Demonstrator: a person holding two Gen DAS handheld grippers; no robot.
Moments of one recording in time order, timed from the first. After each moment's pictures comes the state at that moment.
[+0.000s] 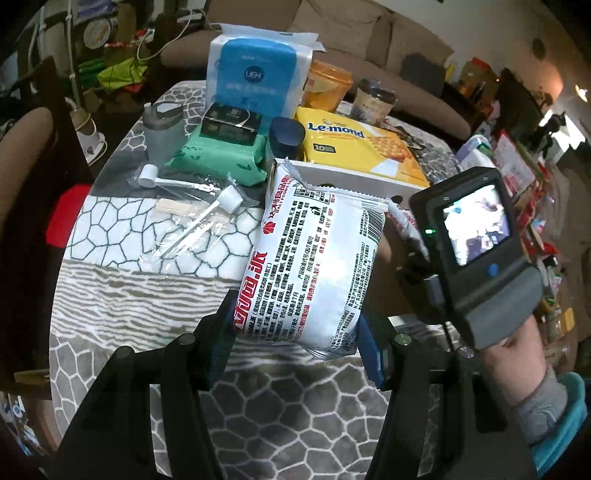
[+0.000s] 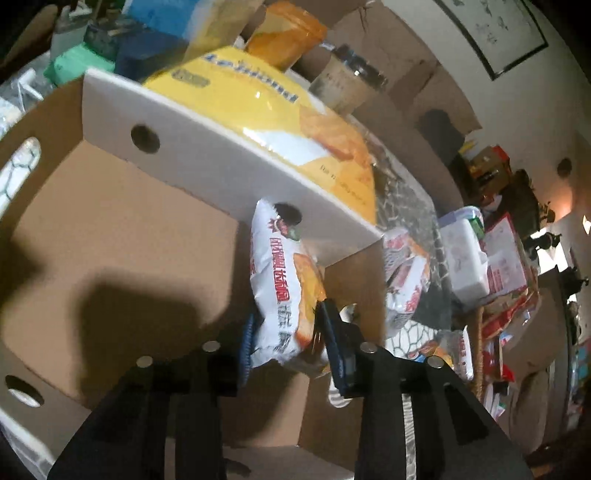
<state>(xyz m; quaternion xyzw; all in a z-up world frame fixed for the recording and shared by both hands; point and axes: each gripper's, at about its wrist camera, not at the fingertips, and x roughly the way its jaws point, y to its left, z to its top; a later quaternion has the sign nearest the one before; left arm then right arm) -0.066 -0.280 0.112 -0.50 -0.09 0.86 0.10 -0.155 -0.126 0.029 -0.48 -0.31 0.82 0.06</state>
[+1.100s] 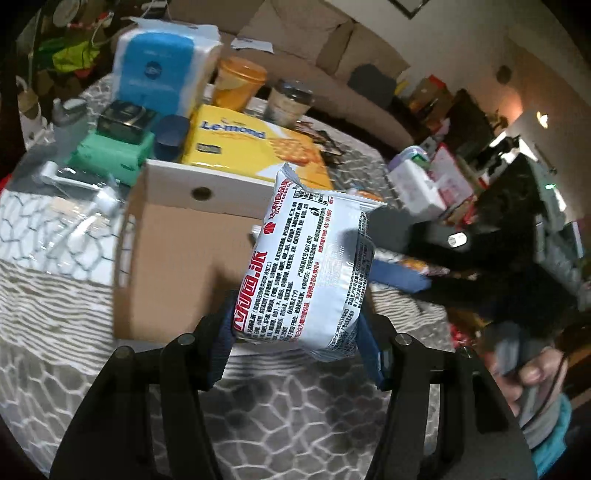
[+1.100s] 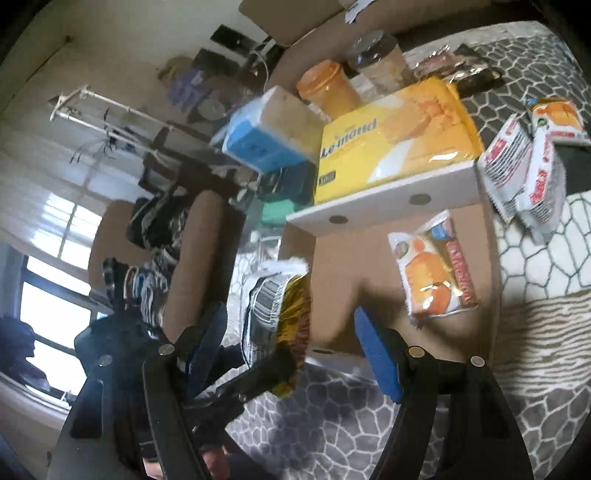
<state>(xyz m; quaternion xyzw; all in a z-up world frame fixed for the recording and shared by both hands) -0.076 -0.203 0.123 -0.48 -0.18 0.83 0.21 -0.129 -0.026 0.132 -0.52 0.28 0.75 -0.30</state>
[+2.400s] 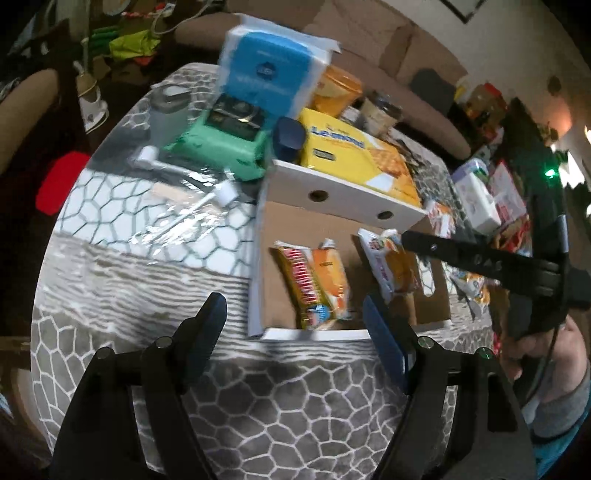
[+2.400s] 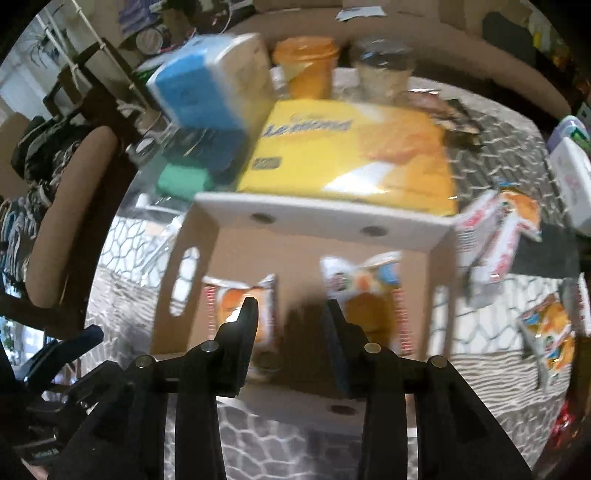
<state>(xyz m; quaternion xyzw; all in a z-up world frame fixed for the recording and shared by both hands) -0.077 -0.282 0.123 -0.52 -0.15 0.84 0.10 -0.166 -0.075 0.129 -0.56 0.02 0.82 -0.13</state>
